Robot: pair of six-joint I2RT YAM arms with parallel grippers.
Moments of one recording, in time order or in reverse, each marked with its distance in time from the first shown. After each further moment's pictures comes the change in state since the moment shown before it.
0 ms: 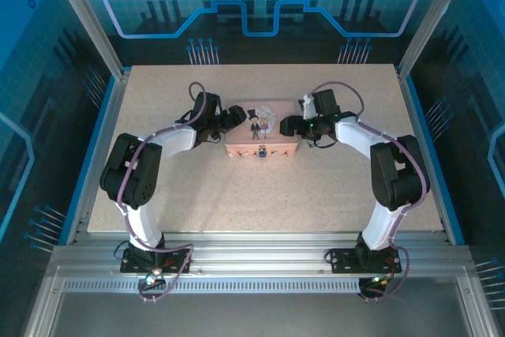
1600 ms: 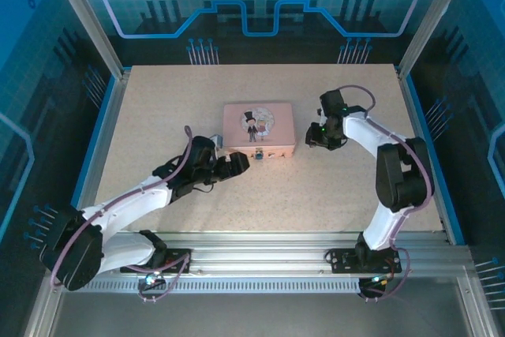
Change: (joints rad) left arm -0.272 -0.657 -0.469 -0.182 -0.029 -0.065; right arm -0.060 -0.011 0.057 -0.380 0.307 0.026
